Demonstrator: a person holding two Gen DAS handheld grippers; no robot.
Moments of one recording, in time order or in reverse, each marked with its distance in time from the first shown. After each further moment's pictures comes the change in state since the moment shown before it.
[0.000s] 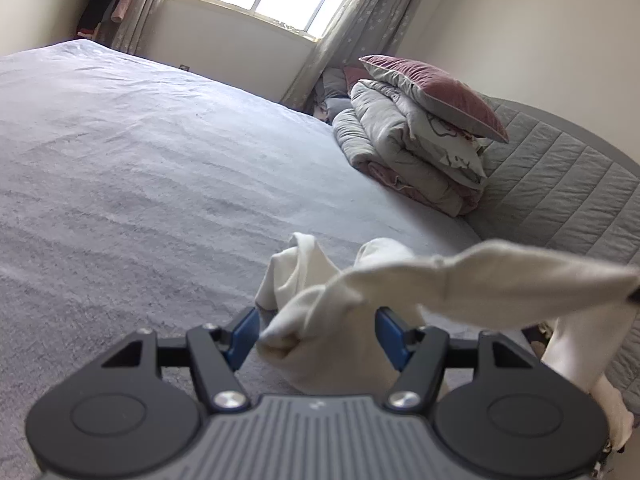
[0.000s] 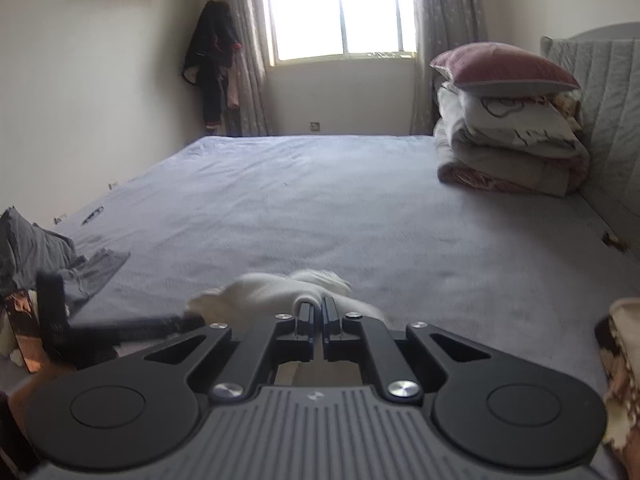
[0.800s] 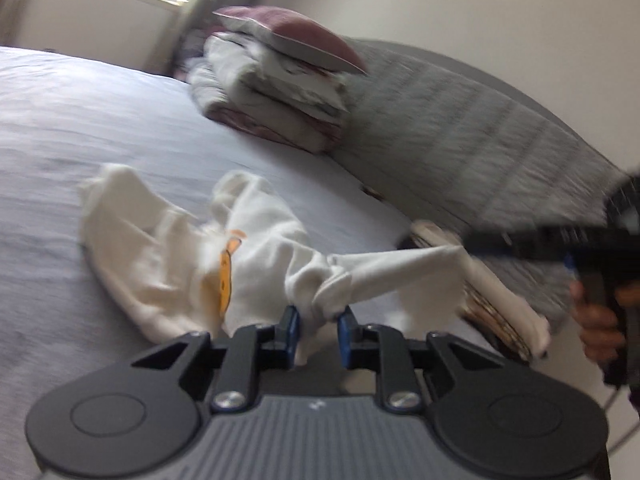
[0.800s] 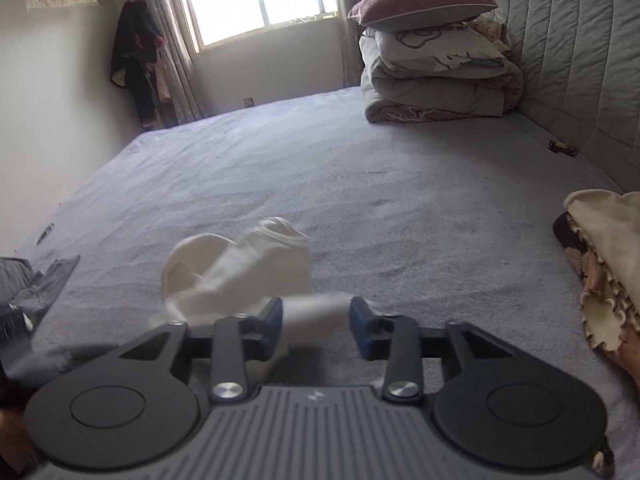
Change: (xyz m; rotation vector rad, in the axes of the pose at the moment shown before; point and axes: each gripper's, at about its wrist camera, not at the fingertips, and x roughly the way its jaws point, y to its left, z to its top) left arm 0.008 -0.075 -0.063 0.193 0.145 -0.392; right arm 0.014 -0.052 -0.047 0.198 0.069 -0.084
